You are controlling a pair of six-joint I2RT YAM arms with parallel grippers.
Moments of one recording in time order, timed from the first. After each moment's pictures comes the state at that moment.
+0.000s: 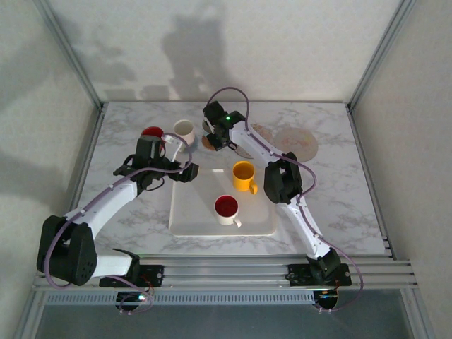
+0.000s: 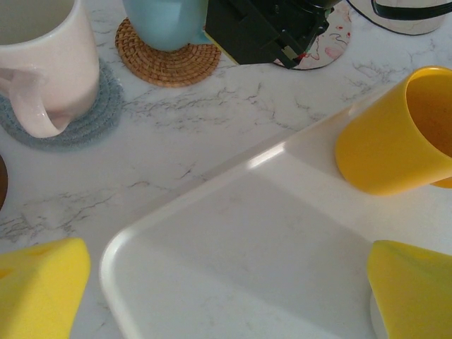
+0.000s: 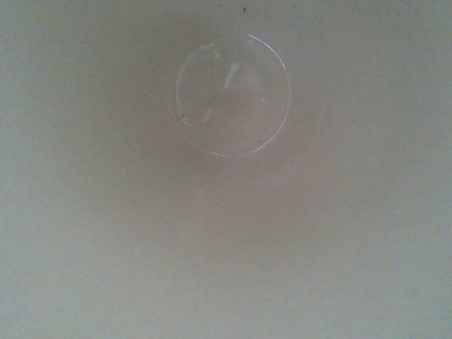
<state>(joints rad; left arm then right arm) -0.26 1.32 0.86 -0.25 0.33 0.02 0.67 2.56 2.47 -1.02 0.16 0.03</state>
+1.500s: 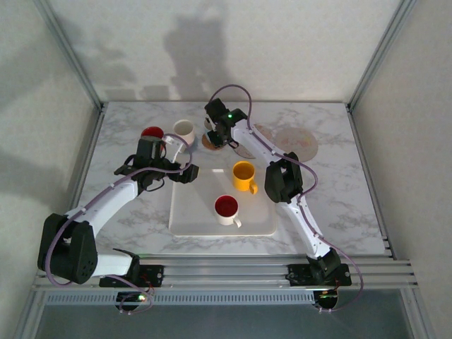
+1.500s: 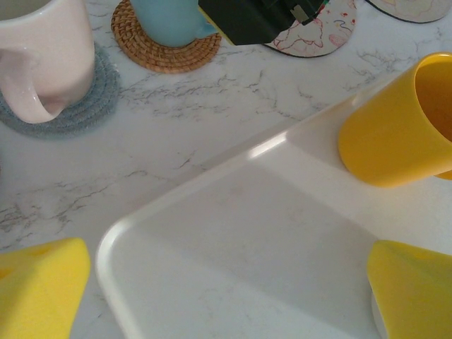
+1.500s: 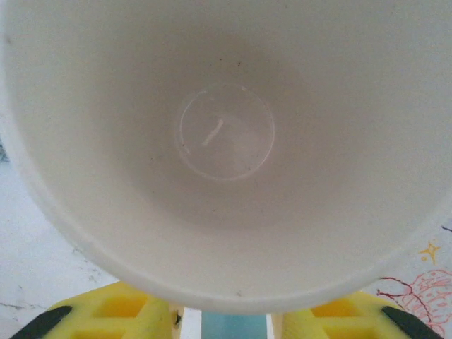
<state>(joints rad) -0.26 1.33 0.86 -0.26 0.33 0.02 0.65 2.56 2.50 -1.04 0.13 0.07</state>
